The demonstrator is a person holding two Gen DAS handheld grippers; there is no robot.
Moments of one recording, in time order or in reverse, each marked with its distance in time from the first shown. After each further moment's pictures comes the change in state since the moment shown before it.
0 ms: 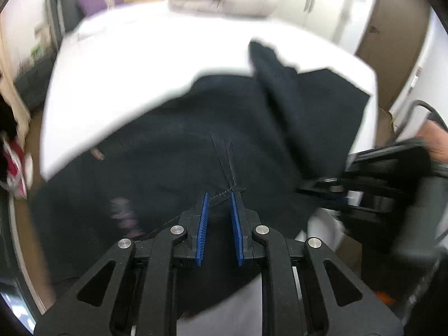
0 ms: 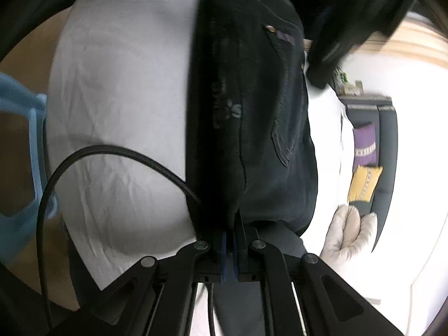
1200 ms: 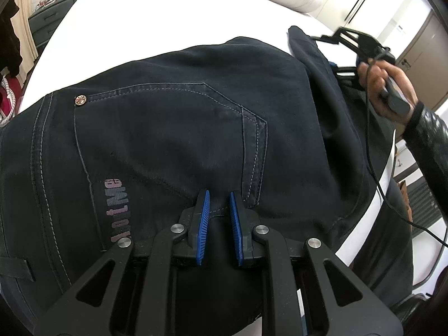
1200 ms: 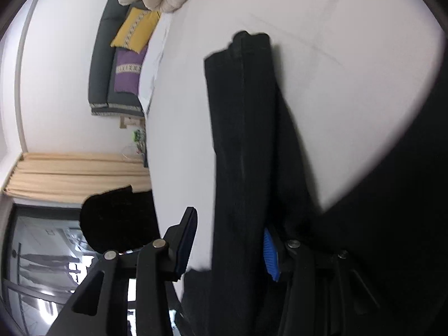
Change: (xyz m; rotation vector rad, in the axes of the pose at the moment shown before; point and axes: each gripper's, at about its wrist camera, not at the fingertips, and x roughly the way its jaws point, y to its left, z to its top) left arm 0.036 0.025 -0.002 -0.214 0.052 -0.036; right arm 0.259 -0.214 -0.326 2.454 -0.332 0.961
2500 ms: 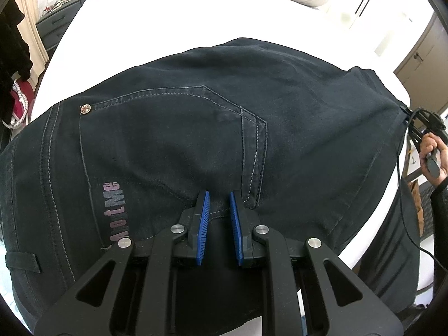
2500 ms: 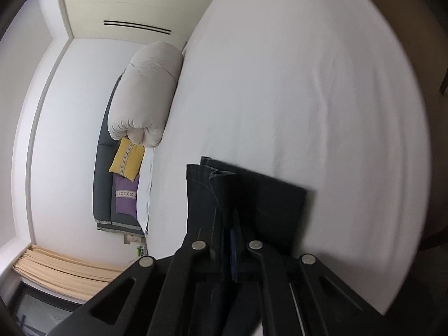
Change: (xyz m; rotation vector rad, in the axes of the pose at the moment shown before) left arm -0.002 -0.027 0.011 0.011 0.025 0.088; right arm -0.268 -0.153 -0.028 0.174 -0.610 -0.016
